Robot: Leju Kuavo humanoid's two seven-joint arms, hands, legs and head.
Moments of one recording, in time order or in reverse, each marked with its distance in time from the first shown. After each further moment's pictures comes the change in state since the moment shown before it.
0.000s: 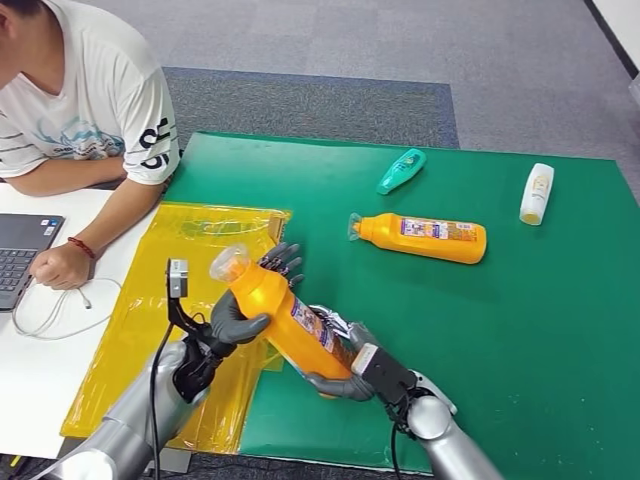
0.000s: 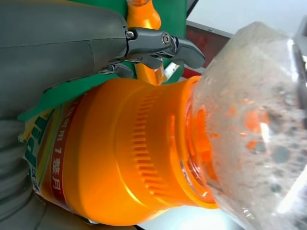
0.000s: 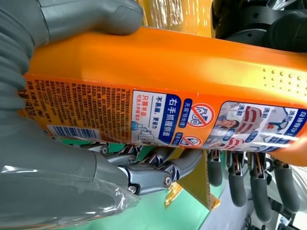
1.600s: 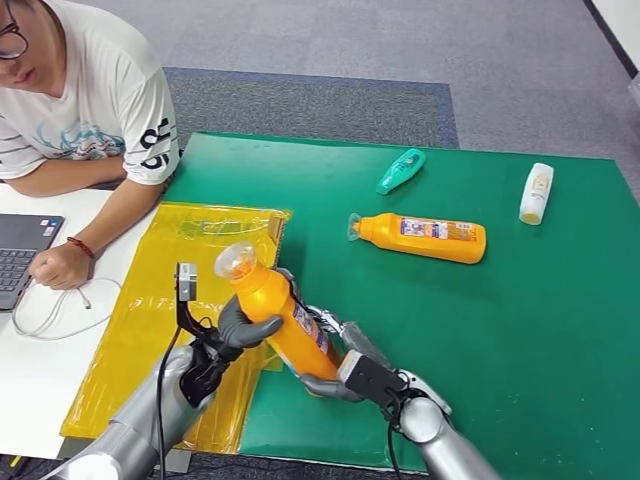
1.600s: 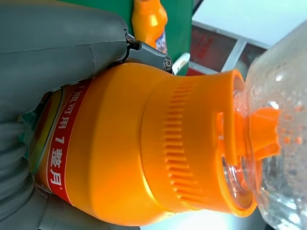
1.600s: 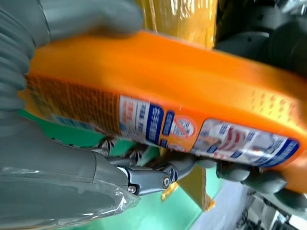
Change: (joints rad) left arm 0.008 -0.018 -0.017 0.016 0.005 0.025 -0.006; right arm -0.006 0.000 0.040 -0.003 0.073 -0.080 0.015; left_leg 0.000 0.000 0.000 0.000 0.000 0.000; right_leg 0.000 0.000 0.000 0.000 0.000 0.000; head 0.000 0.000
